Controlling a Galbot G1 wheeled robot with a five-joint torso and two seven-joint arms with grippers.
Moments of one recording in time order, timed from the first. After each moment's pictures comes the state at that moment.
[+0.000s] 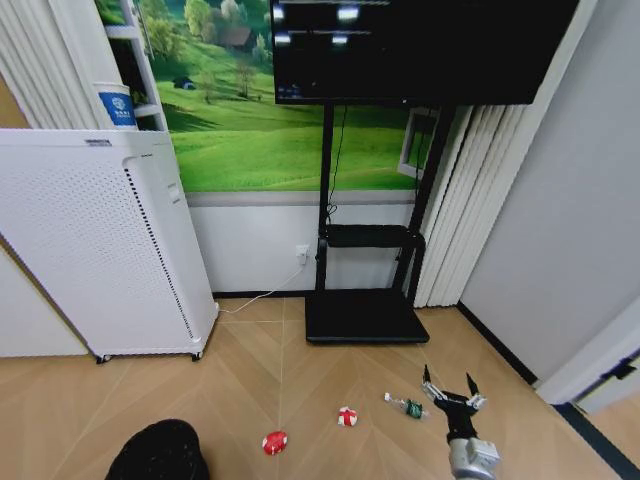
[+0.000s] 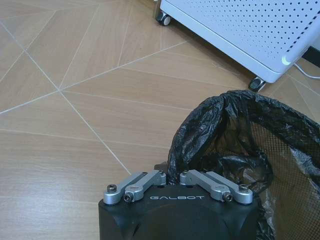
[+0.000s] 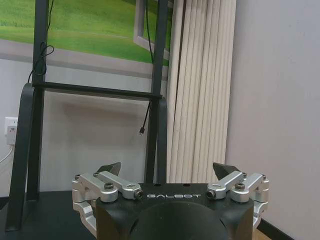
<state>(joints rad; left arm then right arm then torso) 1.84 -1.41 -0.99 -1.81 -0.89 0.31 -0.27 -1.62 1.39 0.69 1.89 0.15 0.23 0.24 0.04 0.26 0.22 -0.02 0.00</state>
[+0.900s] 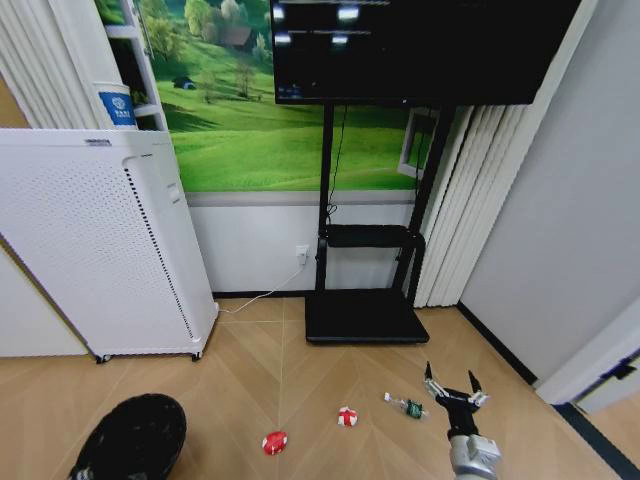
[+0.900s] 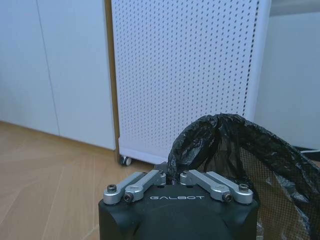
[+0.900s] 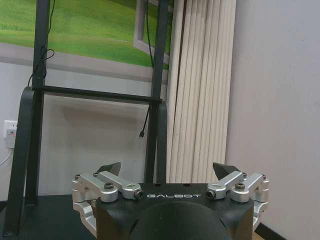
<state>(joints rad) 1.81 -1.37 -1.11 -1.78 -0.53 -0.14 0.04 -1.62 1.38 0.67 1.90 0.14 0.23 0.26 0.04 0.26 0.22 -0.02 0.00</state>
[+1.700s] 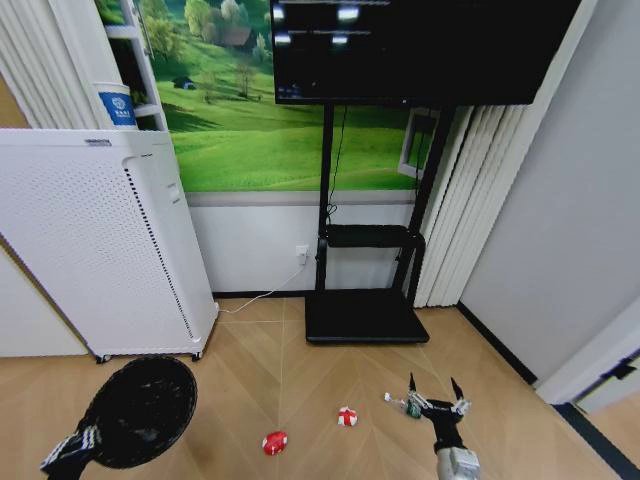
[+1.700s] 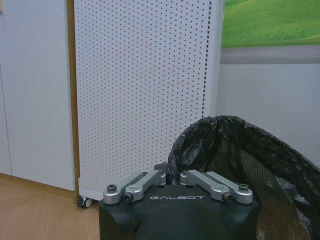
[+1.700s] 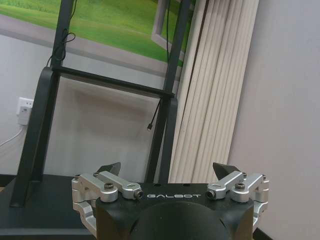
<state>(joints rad) 1.84 -1.38 -1.10 -1.94 -0.55 -0.16 0.11 -1.64 1.40 0.62 1.87 -0.01 0.24 0.32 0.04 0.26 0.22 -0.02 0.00</state>
